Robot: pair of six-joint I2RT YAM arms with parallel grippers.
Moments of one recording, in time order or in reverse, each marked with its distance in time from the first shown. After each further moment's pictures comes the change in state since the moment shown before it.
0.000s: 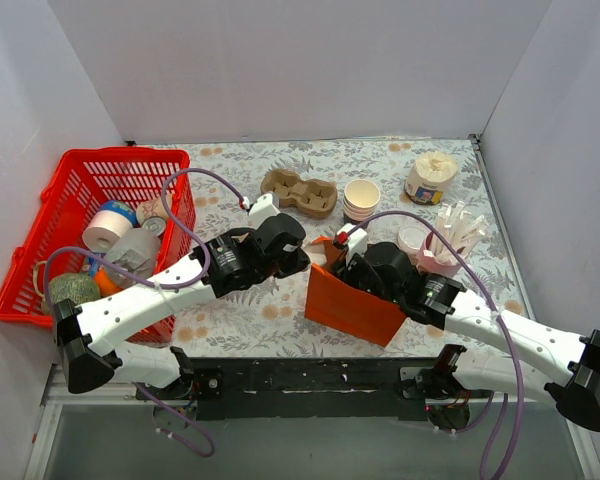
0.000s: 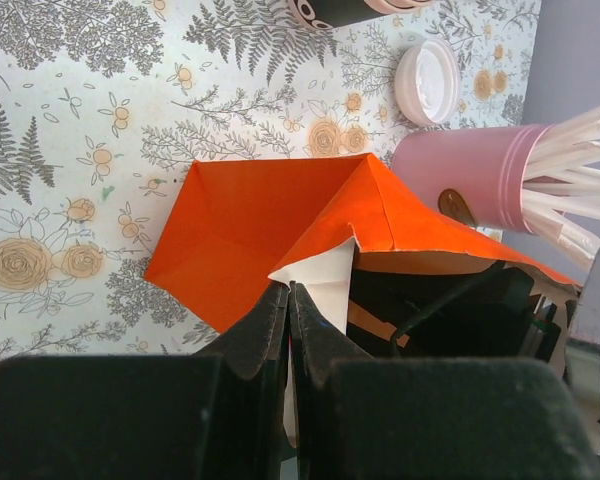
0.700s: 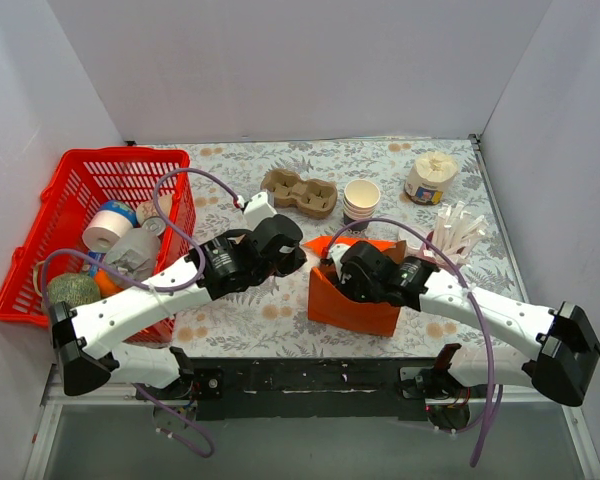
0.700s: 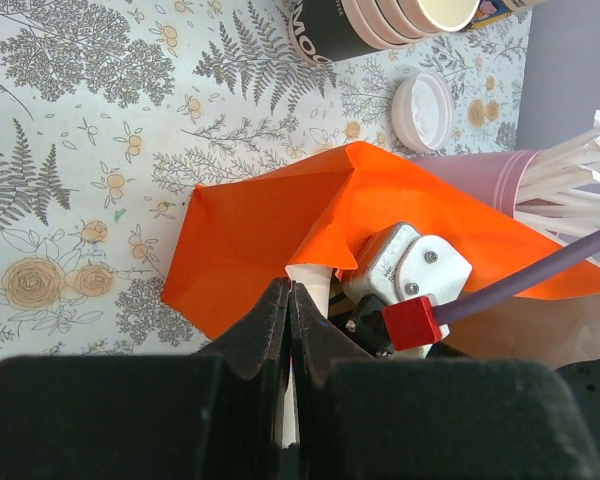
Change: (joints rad) left arm 0.000 -0.023 -0.008 0.012 -0.072 0.014; right arm -0.005 0.217 0.132 -0.387 -0.097 -0.005
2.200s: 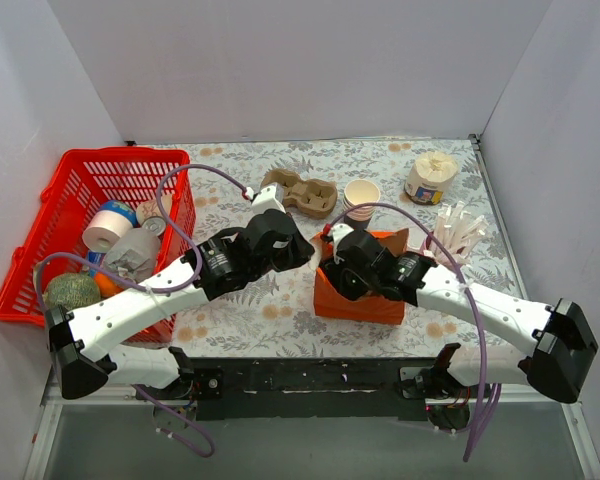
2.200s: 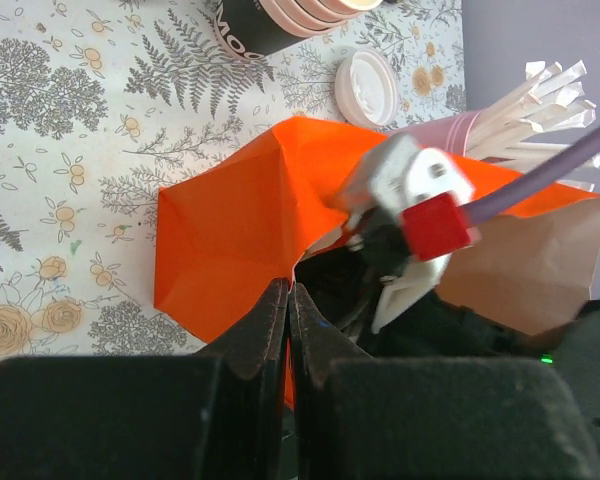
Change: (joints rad) left arm 0.019 -0.026 -0.037 0.161 0.122 0.161; right arm -0.016 0.037 0.032 0.156 0.045 0.166
